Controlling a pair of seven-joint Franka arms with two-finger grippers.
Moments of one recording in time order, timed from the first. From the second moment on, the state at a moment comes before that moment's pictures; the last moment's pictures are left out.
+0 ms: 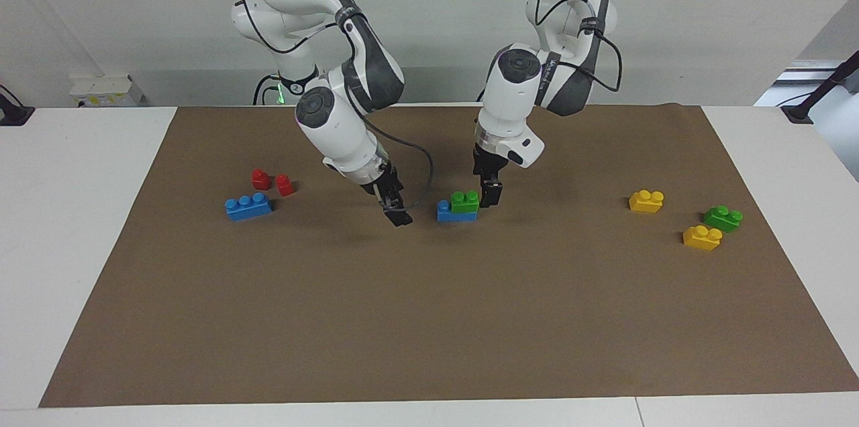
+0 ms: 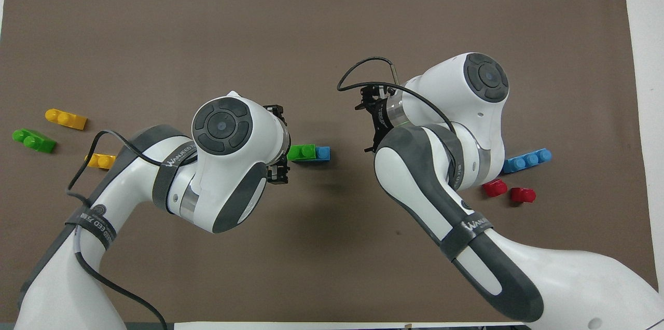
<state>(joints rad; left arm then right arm) -0.55 0.17 -0.04 -1.95 -0.04 2.21 -2.13 0.35 0.31 0.08 -1.83 0.42 2.25 1.56</state>
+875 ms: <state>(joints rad) -0.58 0.27 -0.04 -1.92 0.01 2.22 -2.20 0.42 0.37 0.08 -1.87 0.49 2.44 1.73</state>
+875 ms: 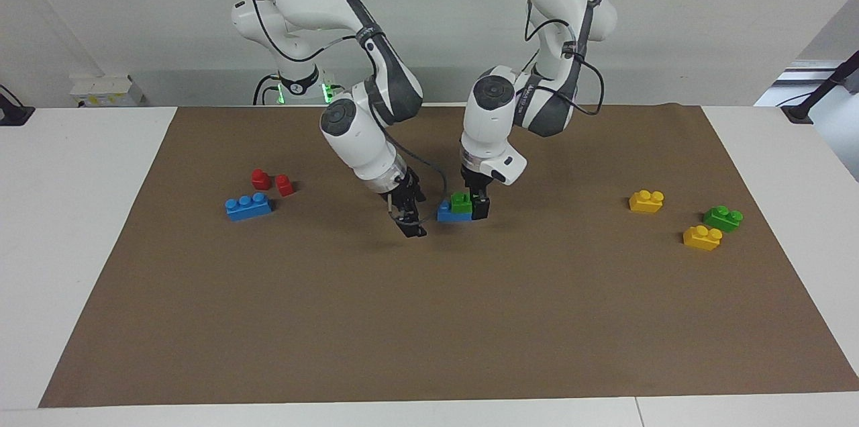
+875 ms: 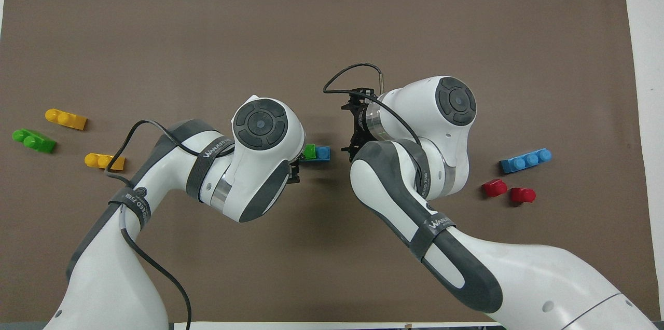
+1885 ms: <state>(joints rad) -0.58 0.28 -0.04 -1.95 0.01 2.25 -2.20 0.52 0.38 0.08 -1.99 0.50 2.61 1.73</state>
